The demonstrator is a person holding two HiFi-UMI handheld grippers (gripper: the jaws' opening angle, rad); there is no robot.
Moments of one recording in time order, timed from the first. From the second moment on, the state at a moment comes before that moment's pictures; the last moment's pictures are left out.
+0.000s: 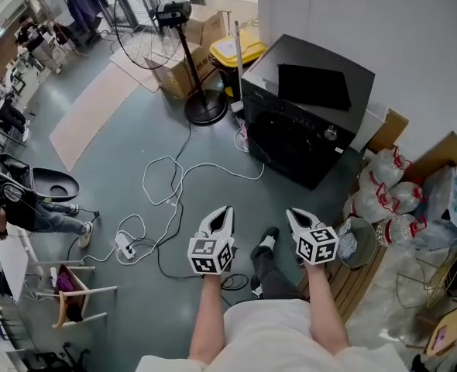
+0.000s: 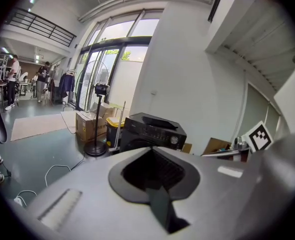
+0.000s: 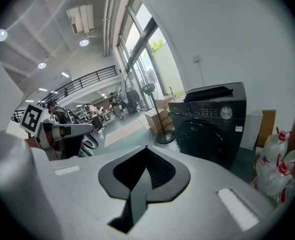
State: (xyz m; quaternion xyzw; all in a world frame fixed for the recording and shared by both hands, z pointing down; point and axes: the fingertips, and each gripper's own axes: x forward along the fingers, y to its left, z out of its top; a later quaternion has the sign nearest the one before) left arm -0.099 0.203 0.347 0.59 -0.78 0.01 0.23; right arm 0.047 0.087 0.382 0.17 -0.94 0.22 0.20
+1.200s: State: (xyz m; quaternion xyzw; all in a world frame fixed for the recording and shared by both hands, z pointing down) left arm -0.272 -0.050 0.447 0.67 -0.69 0.09 0.28; right arm -0.087 -0.134 0.496 0.31 -0.88 0.30 0.21
